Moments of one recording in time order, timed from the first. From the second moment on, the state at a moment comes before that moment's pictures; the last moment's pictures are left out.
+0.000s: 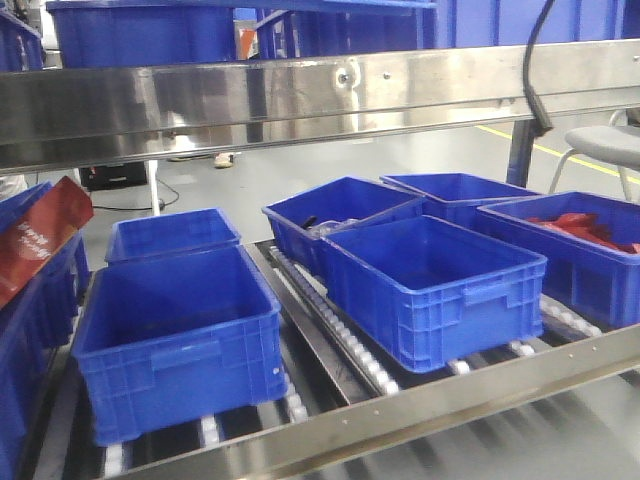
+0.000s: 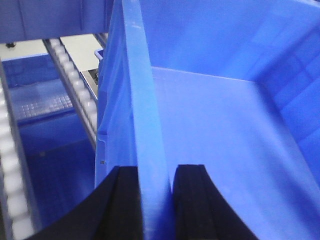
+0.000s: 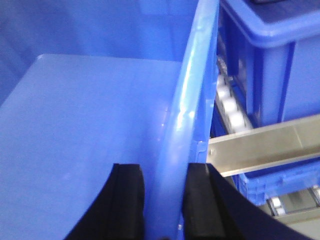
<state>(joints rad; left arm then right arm) -0.05 1.76 -2.19 -0.21 1.02 -0.04 0.31 1.87 -2.28 0.01 0.99 0.27</state>
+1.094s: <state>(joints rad) -0.05 1.76 -2.19 -0.21 1.02 -0.04 0.31 1.87 -2.28 0.01 0.99 0.27</state>
